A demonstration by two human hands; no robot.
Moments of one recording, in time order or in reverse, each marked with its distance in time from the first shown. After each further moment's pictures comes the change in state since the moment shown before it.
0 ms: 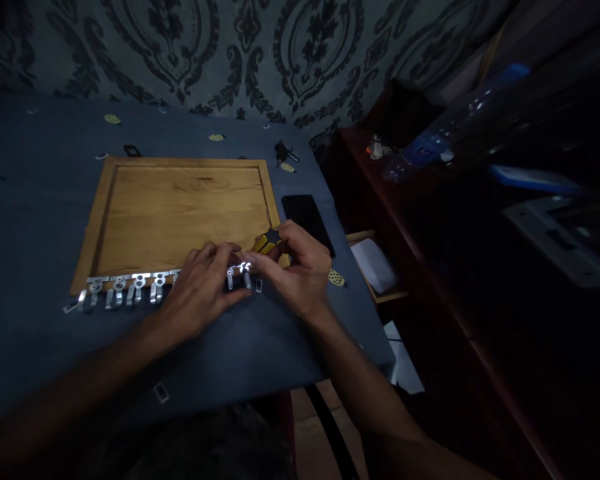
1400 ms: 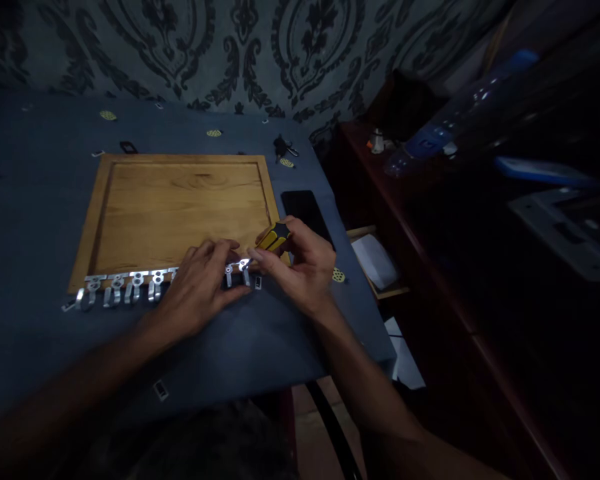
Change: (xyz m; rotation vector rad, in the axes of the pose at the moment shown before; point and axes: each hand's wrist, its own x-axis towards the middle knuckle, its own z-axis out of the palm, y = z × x) left_hand 0.001 -0.002 0.002 -0.029 0.033 0.008; right_hand -0.003 0.000 -0.007 0.082 -0.061 0.049
